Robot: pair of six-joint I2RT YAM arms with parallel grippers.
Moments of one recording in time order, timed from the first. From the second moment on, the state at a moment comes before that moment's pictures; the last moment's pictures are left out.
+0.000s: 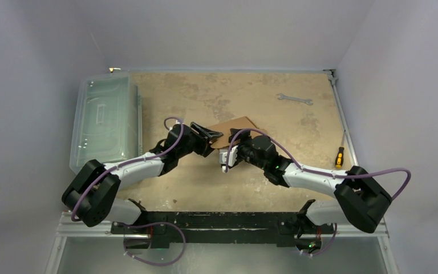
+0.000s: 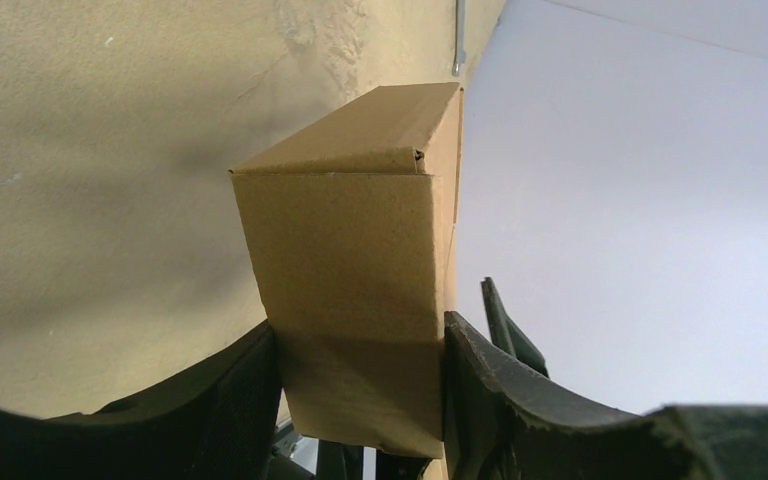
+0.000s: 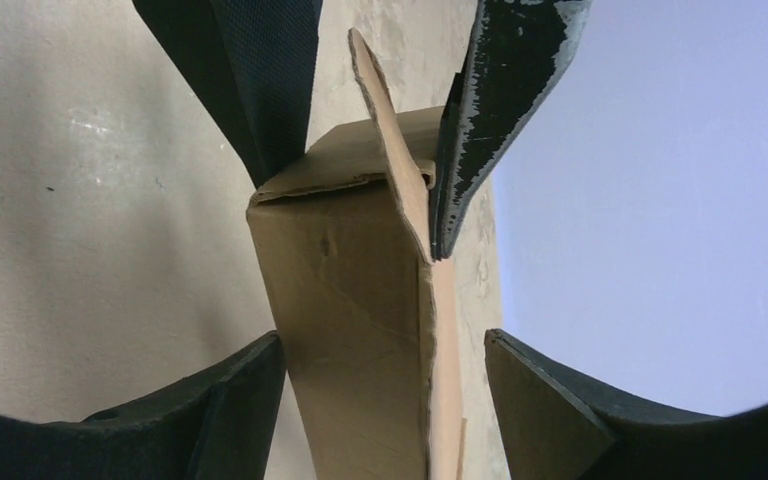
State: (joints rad) left arm -0.63 1.38 0.60 0.33 0.09 -1.62; right arm 0.81 1.31 0.53 0.46 -0.07 -1.10
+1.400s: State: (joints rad) left arm -0.62 1.32 0.57 0.36 0.13 -1.64; right arm 0.78 1.31 0.56 0.38 -0.13 -0.93
